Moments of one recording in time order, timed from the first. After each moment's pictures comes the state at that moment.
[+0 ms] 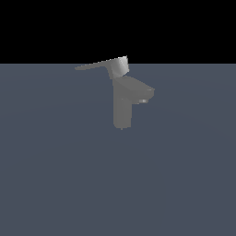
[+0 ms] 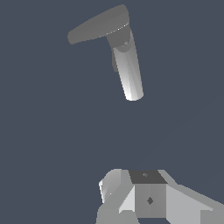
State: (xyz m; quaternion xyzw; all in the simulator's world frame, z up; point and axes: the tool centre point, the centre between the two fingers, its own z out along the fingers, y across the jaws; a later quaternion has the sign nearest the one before) arm -0.260 -0.009 0.497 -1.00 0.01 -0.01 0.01
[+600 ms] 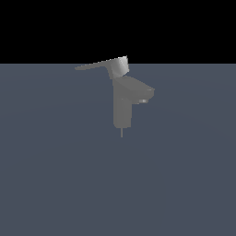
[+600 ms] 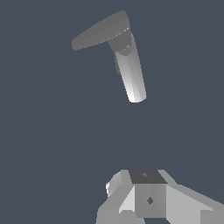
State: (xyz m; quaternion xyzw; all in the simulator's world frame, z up) arm -0.259 -0.010 0.500 -1.00 0.02 -0.02 0.04
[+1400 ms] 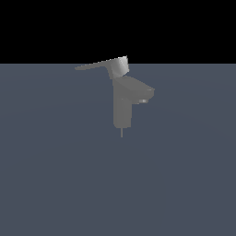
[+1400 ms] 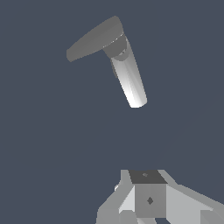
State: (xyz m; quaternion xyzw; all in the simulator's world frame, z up) arm -0.234 -0.006 0.498 -1.00 0.07 -0.01 0.05
